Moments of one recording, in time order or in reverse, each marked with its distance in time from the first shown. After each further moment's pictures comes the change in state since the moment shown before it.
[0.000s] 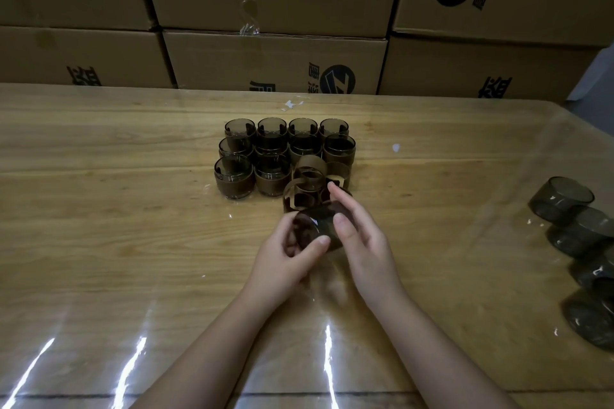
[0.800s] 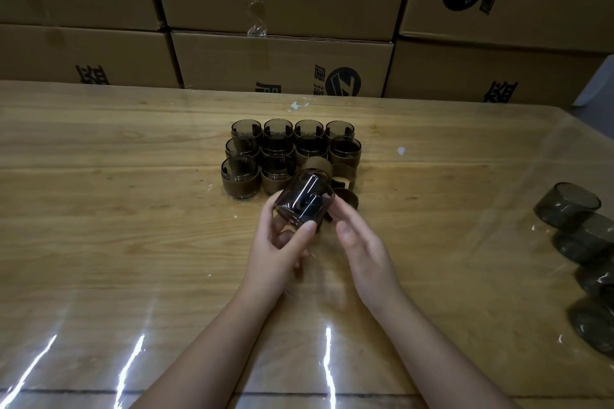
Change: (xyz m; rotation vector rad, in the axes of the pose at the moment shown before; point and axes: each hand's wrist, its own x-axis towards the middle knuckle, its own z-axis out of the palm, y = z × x) left_hand 0.004 0.000 -0.005 -0.255 0.178 0.052; right_hand -0.001 0.008 0.005 0.034 -0.077 0.046
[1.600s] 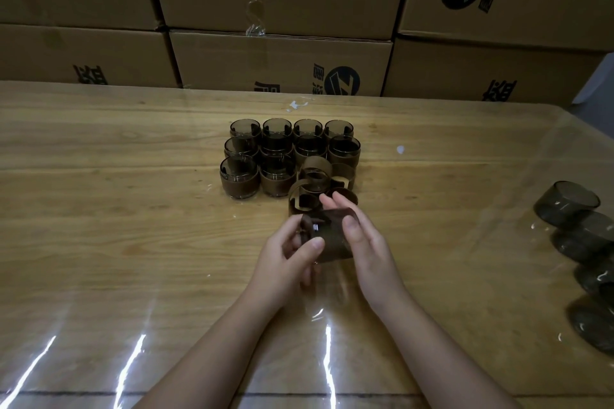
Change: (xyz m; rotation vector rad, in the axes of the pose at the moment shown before) left_hand -0.005 -0.003 -0.001 0.121 -0.184 -0.036; right_hand 0.000 -0.008 -0.002 -0.013 0.003 -0.003
